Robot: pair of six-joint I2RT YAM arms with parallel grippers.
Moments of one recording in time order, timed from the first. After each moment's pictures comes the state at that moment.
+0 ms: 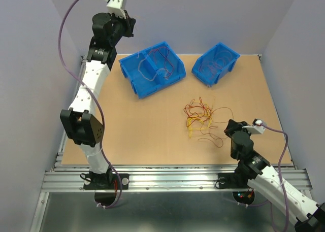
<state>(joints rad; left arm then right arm) -0.19 1.78 1.95 -0.07 0.24 -0.09 0.63 0.35 0.14 -0.03 0.89 0.78</state>
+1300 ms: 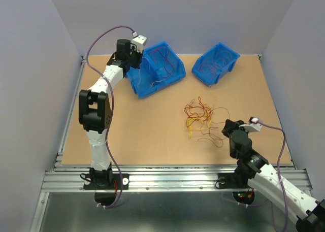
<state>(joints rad) -0.20 2.03 1.74 -0.18 0.24 0.21 0.63 0.40 0.14 0.01 0.83 0.74</state>
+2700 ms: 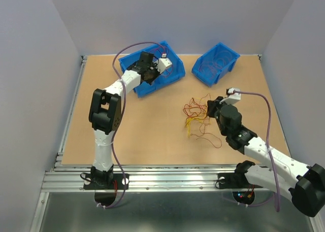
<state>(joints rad) -0.40 2.11 1.74 -0.41 0.11 0.57 0.63 0.92 0.50 0.21 0.54 0.48</state>
